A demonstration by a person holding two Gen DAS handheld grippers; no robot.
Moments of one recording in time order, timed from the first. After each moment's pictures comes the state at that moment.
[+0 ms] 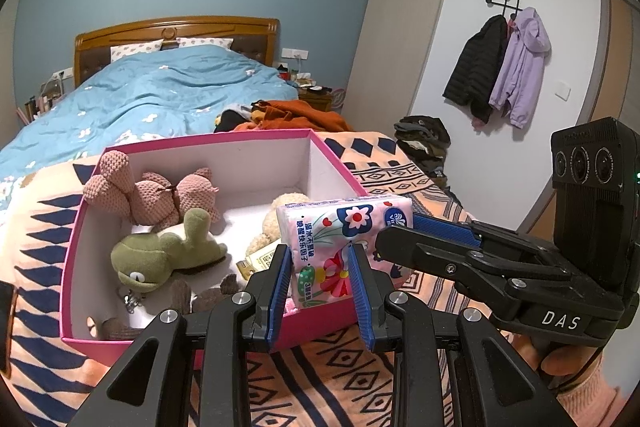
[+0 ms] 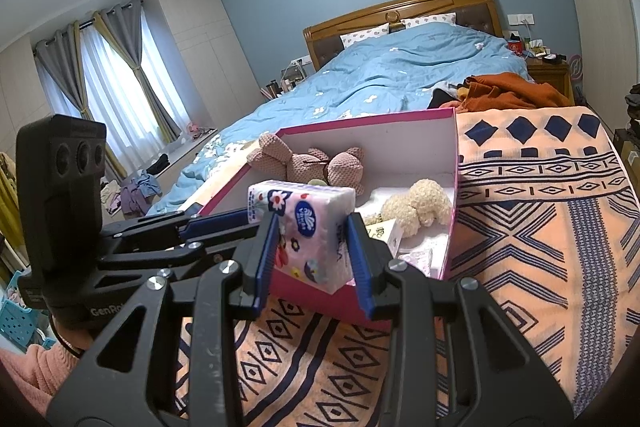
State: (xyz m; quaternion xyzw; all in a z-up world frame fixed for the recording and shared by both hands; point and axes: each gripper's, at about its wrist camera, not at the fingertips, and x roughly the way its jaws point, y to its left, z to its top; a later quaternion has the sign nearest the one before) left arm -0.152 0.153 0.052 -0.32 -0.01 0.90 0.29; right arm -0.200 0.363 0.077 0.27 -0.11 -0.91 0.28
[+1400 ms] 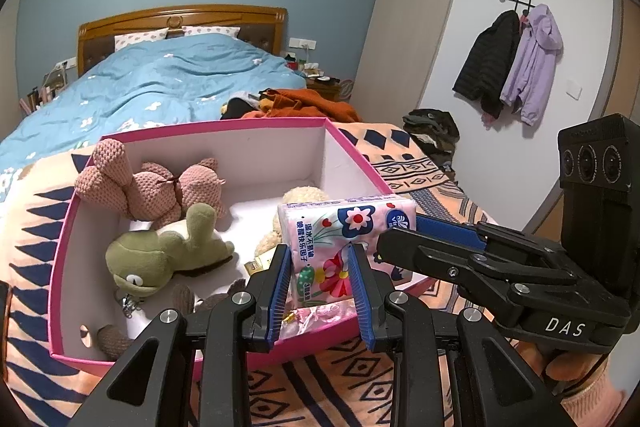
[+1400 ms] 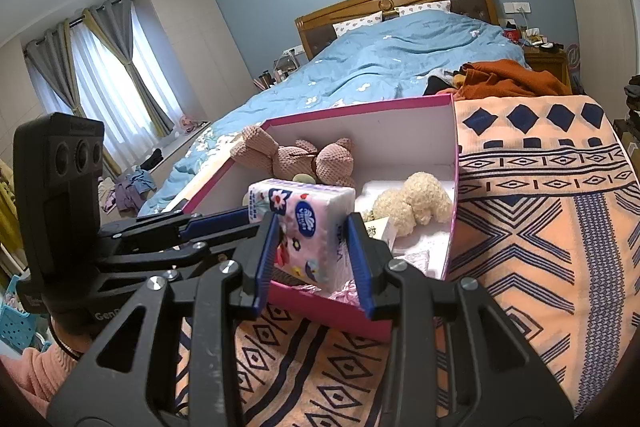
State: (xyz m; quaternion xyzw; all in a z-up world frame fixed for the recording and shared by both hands) left arm -0.172 0.157 0.039 -0.34 -0.01 0.90 0.28; right arm -0.221 0.359 0.064 0.29 -0.11 -0.91 0.27
